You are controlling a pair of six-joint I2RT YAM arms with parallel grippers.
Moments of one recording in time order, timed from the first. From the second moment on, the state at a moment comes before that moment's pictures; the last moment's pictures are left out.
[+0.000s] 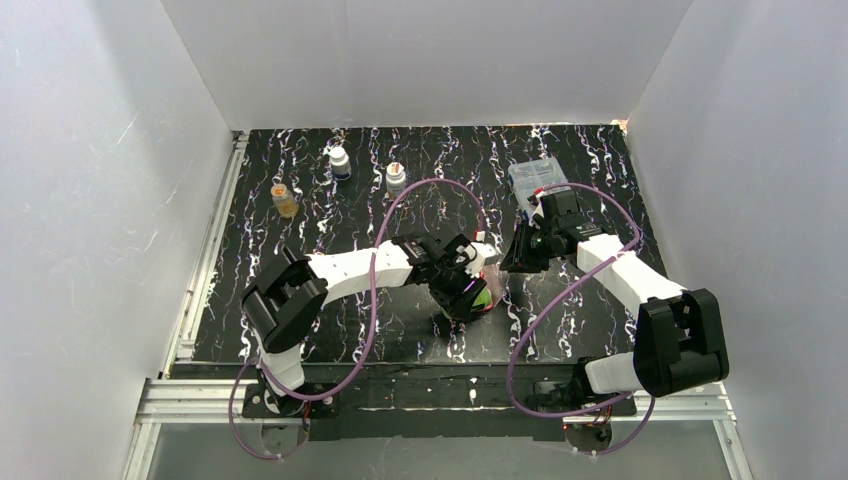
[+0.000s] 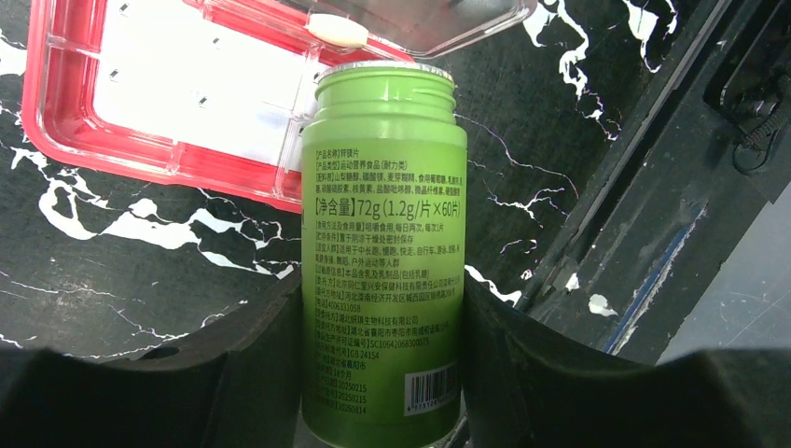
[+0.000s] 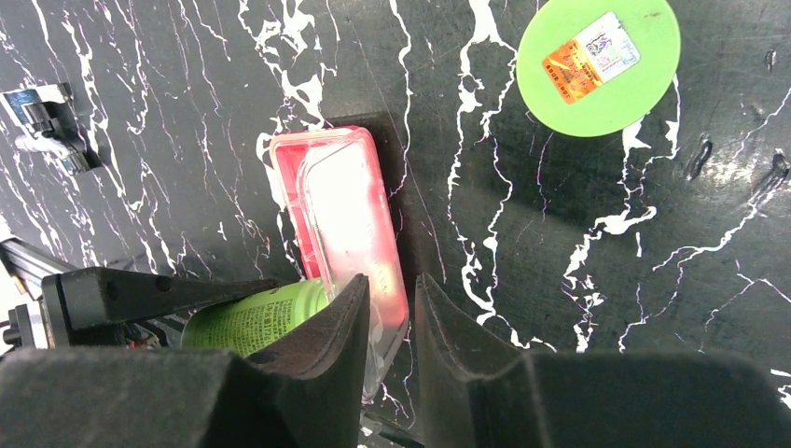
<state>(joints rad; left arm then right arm) -0.95 1.80 1.21 -0.47 0.34 -0.06 0.28 1.37 0.85 -0.51 -0.35 0.47</state>
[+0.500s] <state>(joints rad) -0.95 1.78 1.15 -0.40 0.34 -0.06 0.28 1.37 0.85 -0.51 -0.35 0.47</state>
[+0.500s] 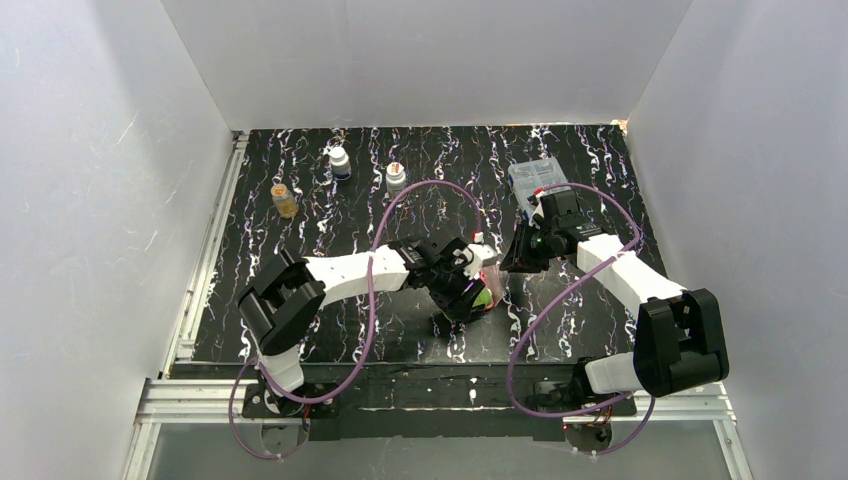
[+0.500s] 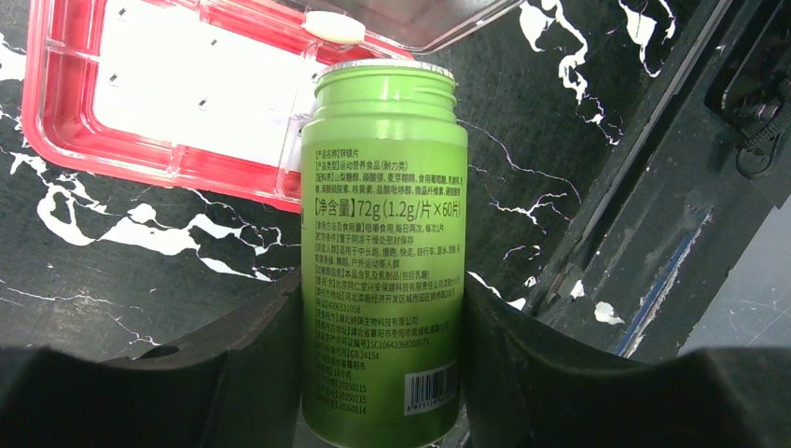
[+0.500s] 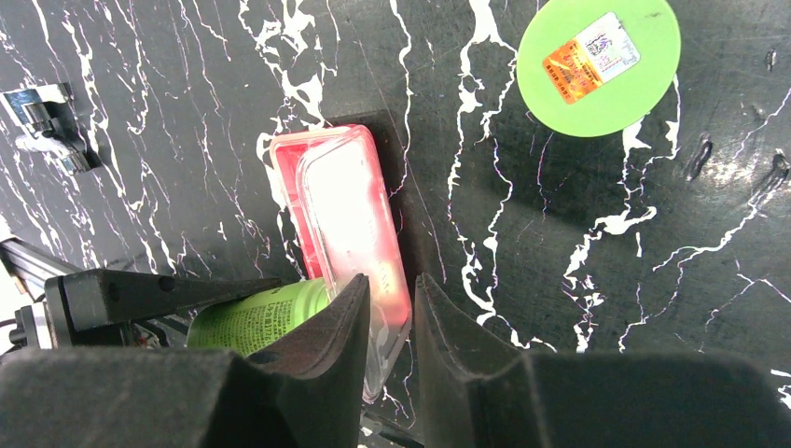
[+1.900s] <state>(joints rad) -0.95 1.74 1.16 -0.42 0.33 -0.07 0.28 1.37 0.85 -0.51 -0.35 0.47</state>
